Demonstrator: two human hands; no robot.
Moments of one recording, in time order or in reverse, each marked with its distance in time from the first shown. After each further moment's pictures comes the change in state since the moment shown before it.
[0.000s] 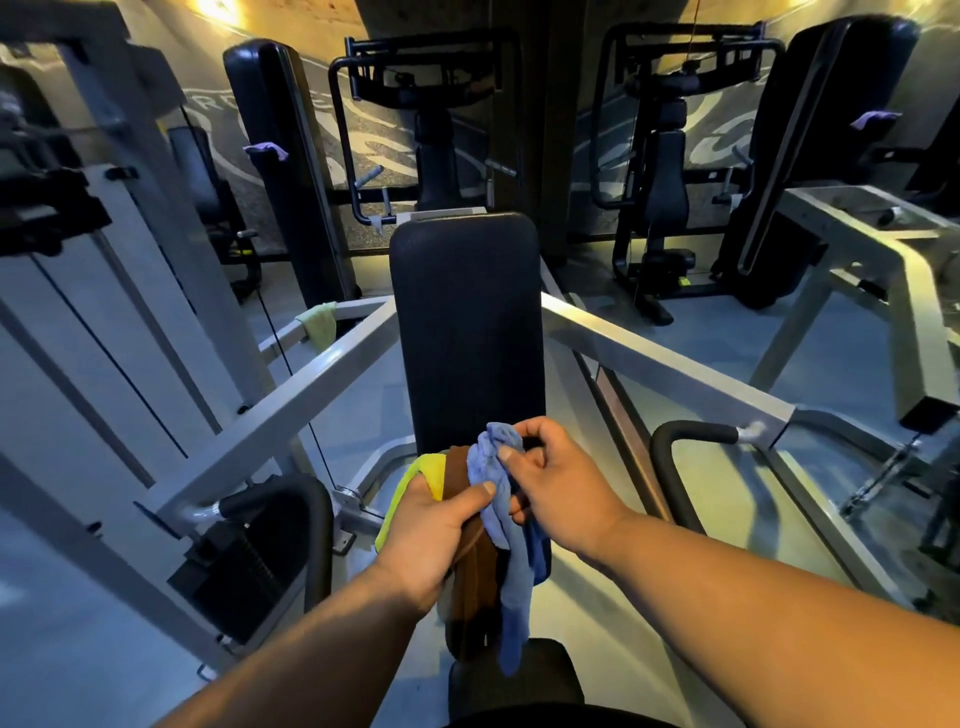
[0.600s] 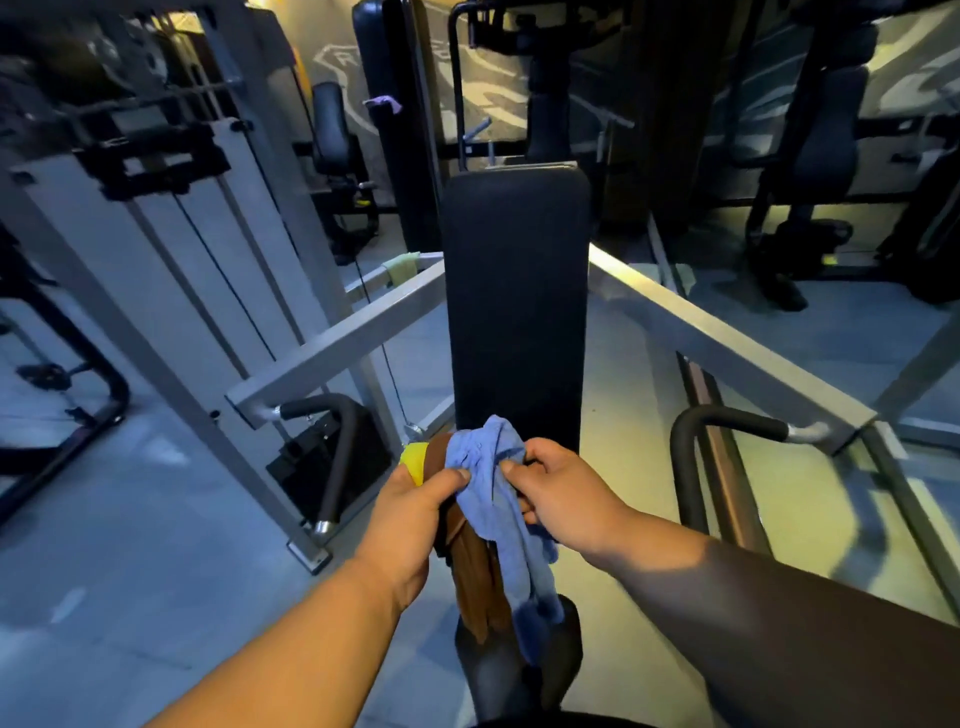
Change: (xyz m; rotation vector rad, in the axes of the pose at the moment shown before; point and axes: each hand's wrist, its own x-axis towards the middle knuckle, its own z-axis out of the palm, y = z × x) left_hand -0.058 -0.038 0.056 -0.102 0.379 -0.008; right_hand -0.028 0.045 -0.058 -0.075 -0.345 0.165
